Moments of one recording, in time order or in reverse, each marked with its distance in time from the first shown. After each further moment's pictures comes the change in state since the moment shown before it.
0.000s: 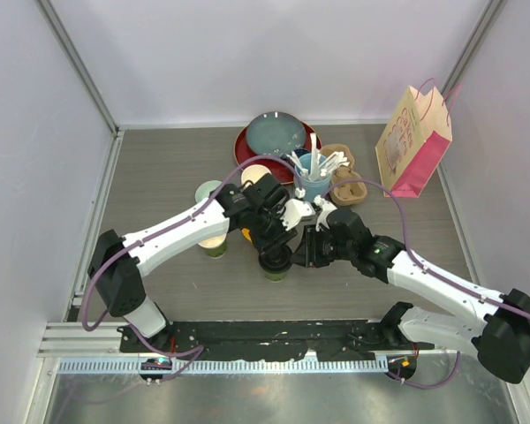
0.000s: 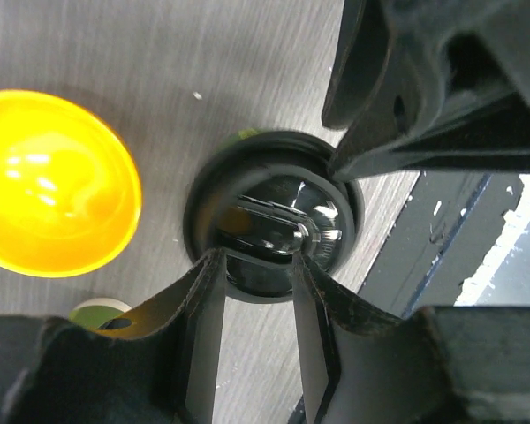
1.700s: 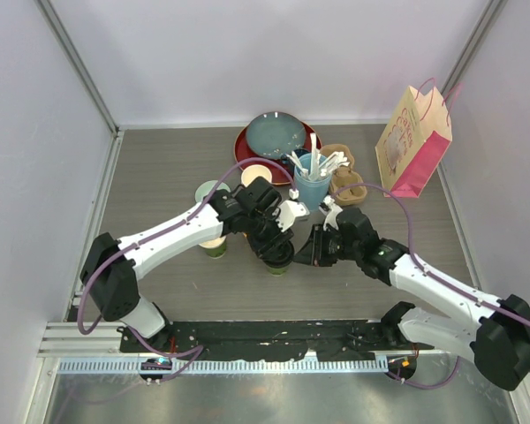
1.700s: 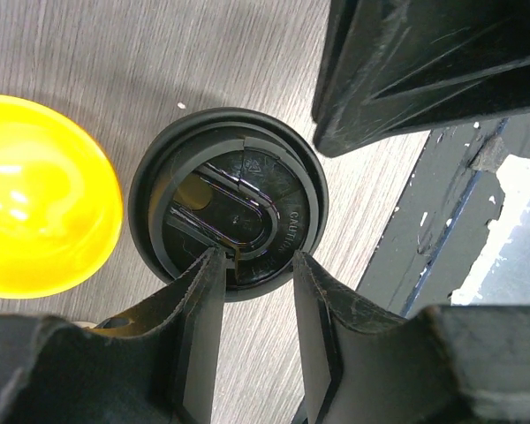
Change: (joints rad) left arm 0.039 -0.050 -0.135 0.113 0.083 -0.021; right arm -0.096 -0.002 -0.100 0.134 -0.126 0.092
